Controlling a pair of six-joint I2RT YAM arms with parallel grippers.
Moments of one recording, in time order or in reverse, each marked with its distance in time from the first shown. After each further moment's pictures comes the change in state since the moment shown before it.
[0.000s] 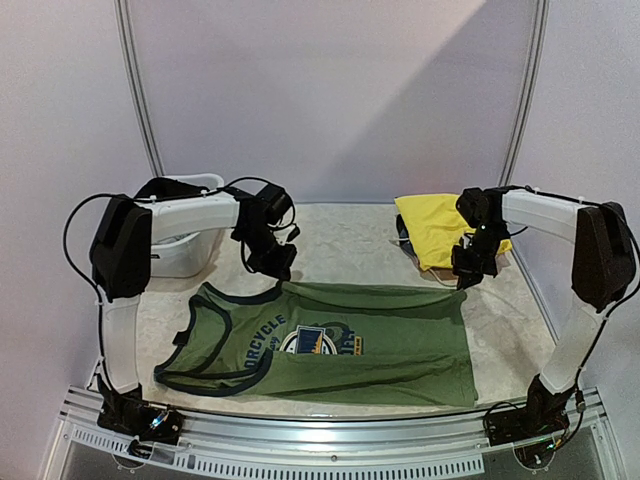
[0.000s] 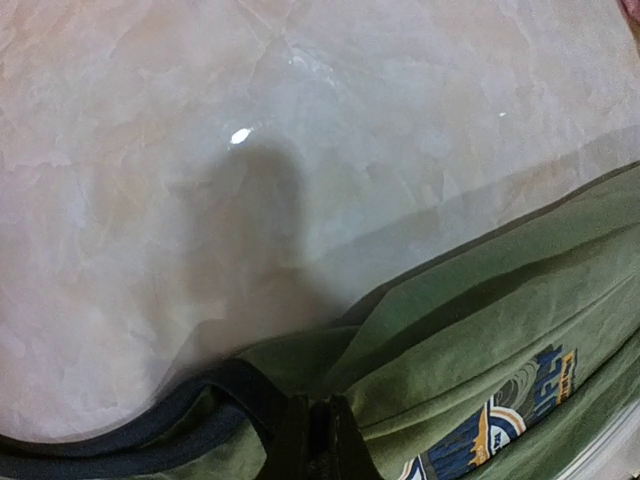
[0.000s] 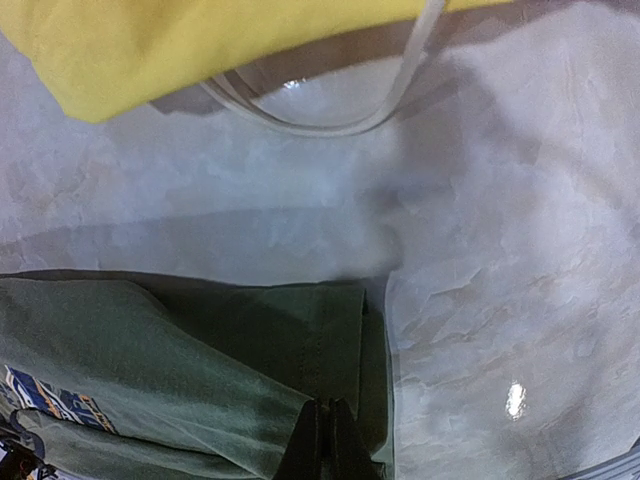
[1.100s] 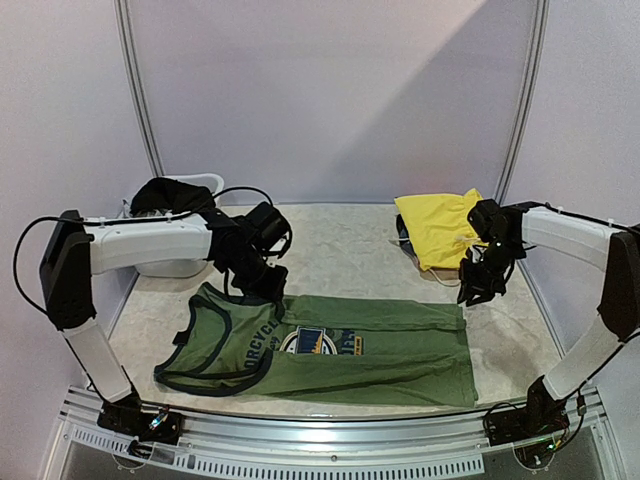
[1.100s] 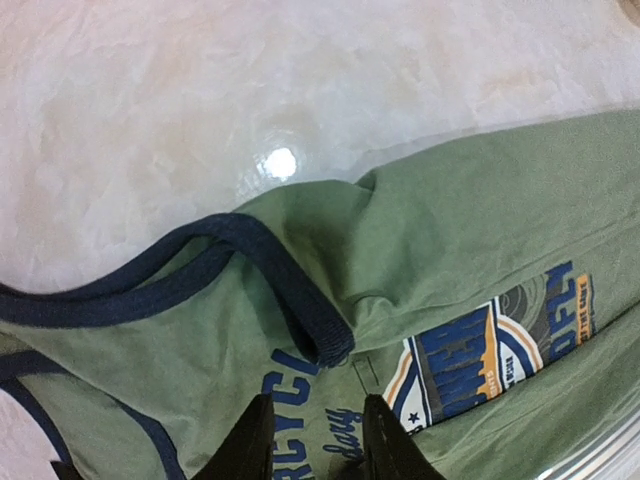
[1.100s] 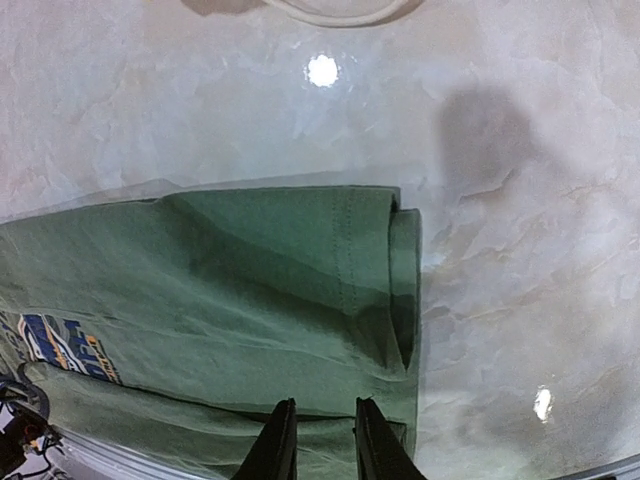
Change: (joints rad) left arm -0.180 -0.356 -0.379 0.097 -0.245 -0.156; right arm 0.029 -0.235 -0.241 0.073 -0.064 0.038
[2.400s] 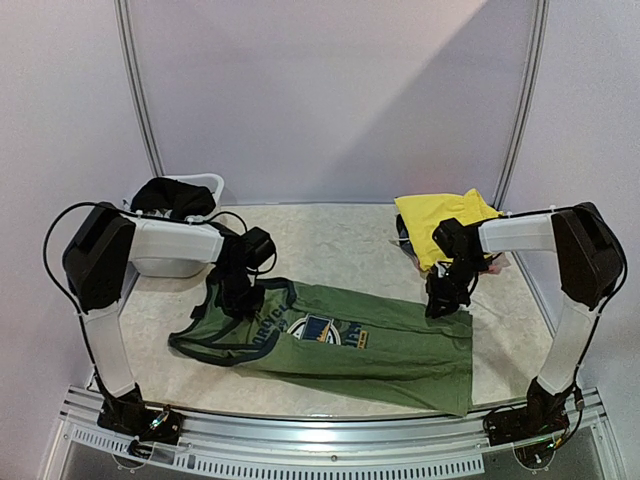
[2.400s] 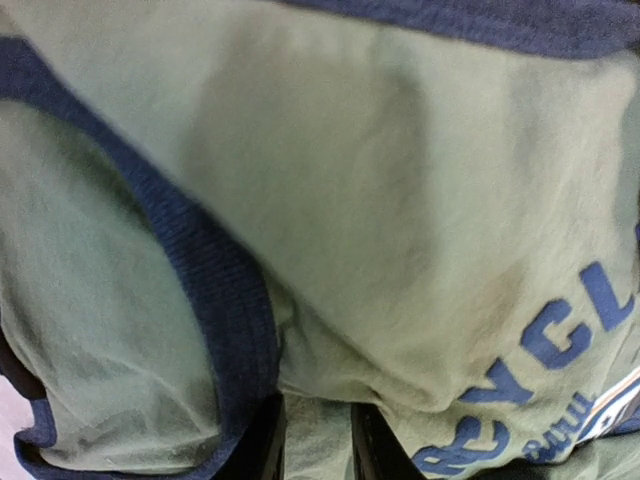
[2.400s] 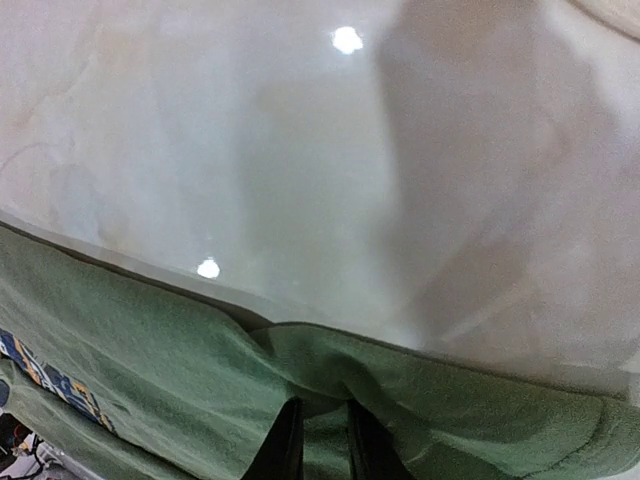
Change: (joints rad) left arm 0.150 0.163 -0.077 -0.082 0.001 -0.160; right arm 0.101 0.297 0.027 0.222 -0.076 0.013
